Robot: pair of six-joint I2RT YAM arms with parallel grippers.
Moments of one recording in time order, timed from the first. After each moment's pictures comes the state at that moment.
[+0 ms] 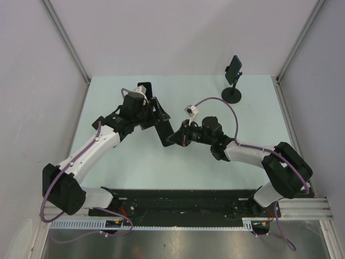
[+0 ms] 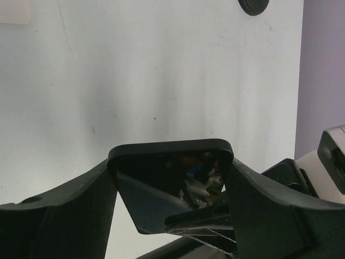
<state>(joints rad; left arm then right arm) -0.50 1.31 1.13 -0.46 0.08 -0.77 0.74 1.54 0.76 0.62 -0.48 0.62</state>
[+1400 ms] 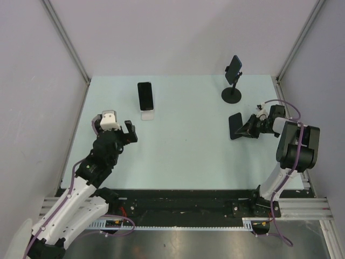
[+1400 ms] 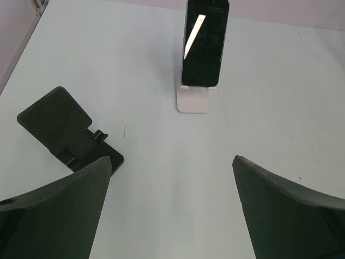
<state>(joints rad) -0.50 0.64 0.63 -0.26 -0.50 -0.25 -0.26 1.79 0.99 -0.32 -0.76 0.23</state>
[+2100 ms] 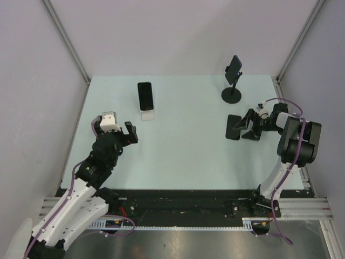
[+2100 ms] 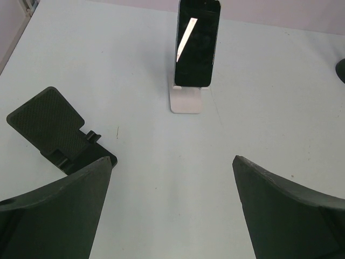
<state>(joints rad) -0.50 0.61 0.60 -0.23 -0.47 -0.26 -0.32 1.93 1.13 -0.50 -0.90 0.08</state>
